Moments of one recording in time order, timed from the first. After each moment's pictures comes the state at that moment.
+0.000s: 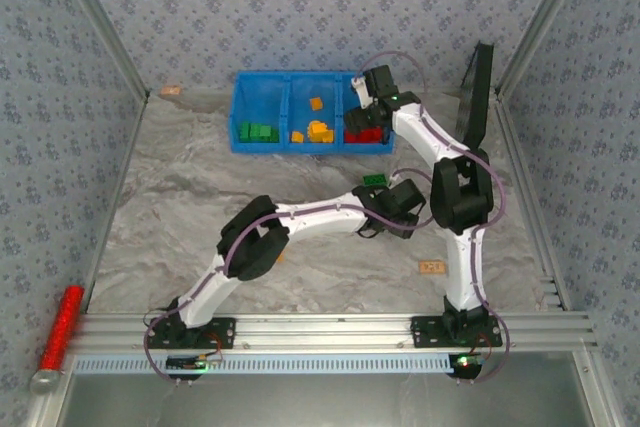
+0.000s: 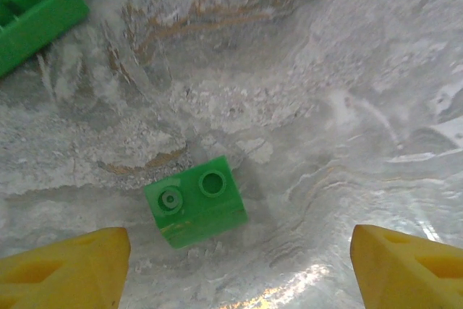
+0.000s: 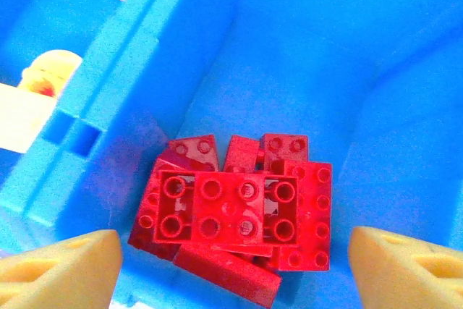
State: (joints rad) left arm -1.15 2.27 1.83 -0.59 -0.23 -0.57; right arm 0.35 2.13 1.88 -0.61 0.04 -0.11
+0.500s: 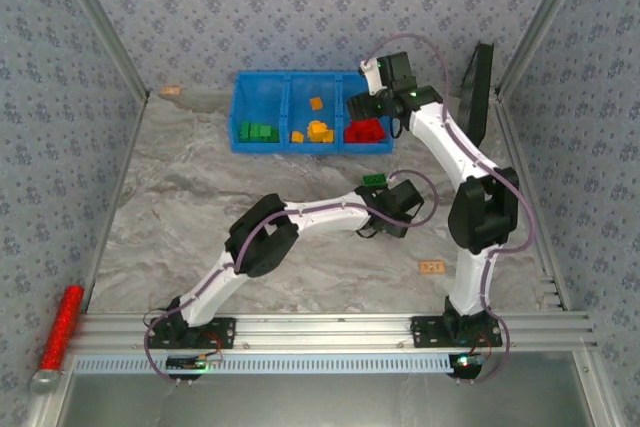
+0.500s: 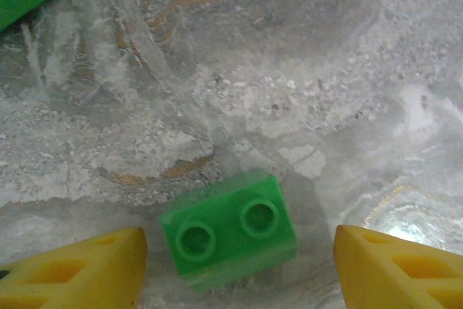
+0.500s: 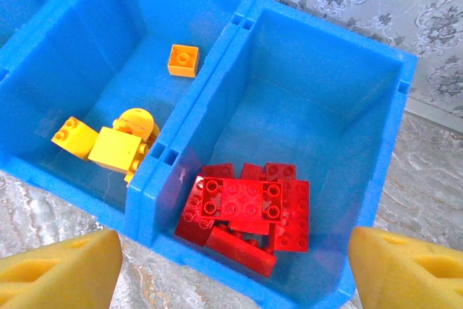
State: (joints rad) left arm -1.12 2.33 1.86 -0.61 -0.22 -0.59; right arm 0.35 1.91 1.81 -0.61 -0.02 -0.10
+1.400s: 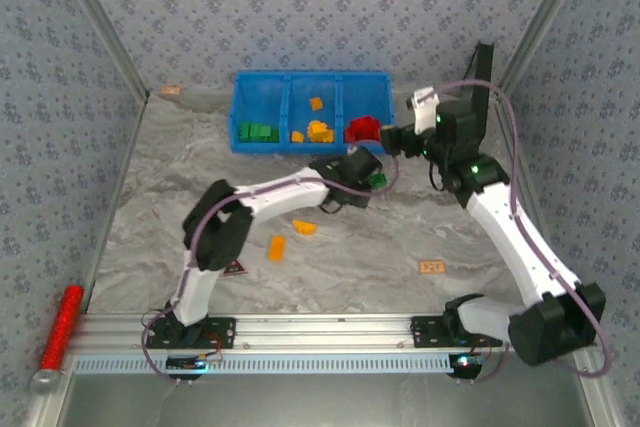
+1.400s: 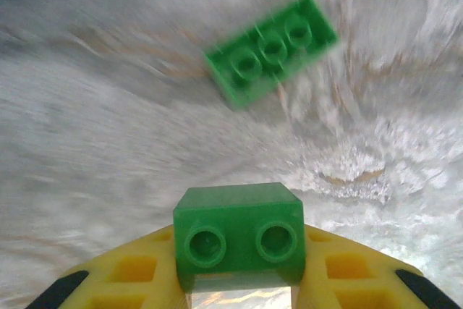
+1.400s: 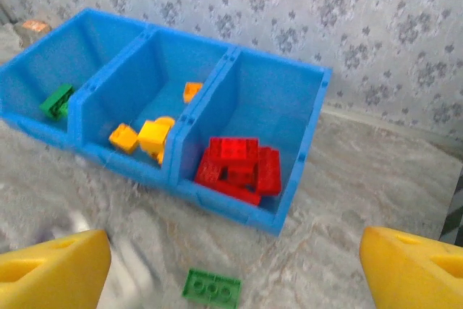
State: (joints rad) left arm -0.93 2.01 1.60 -0.57 -0.17 -0.49; right arm 0.30 1.17 1.11 -0.36 -0.06 -0.06
